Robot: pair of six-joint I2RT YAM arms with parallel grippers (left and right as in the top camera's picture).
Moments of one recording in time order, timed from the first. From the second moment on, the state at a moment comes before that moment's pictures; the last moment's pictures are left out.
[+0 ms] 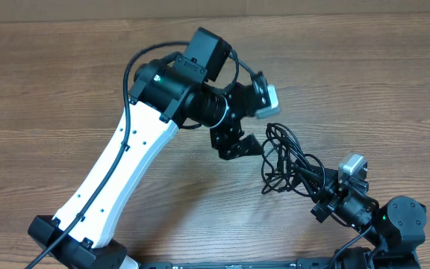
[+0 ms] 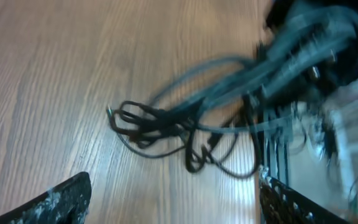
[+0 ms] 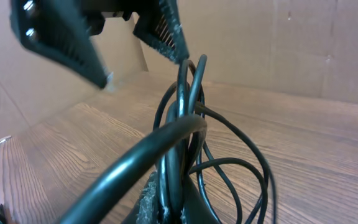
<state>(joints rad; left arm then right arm) -0.57 1.70 1.88 -1.33 0.68 0.70 0.05 0.28 0.42 -0.28 -0.74 0.11</state>
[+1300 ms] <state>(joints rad) -0.66 1.70 1.88 -1.26 0.68 1.24 0.05 0.28 0.42 -0.25 -0.81 0.10</state>
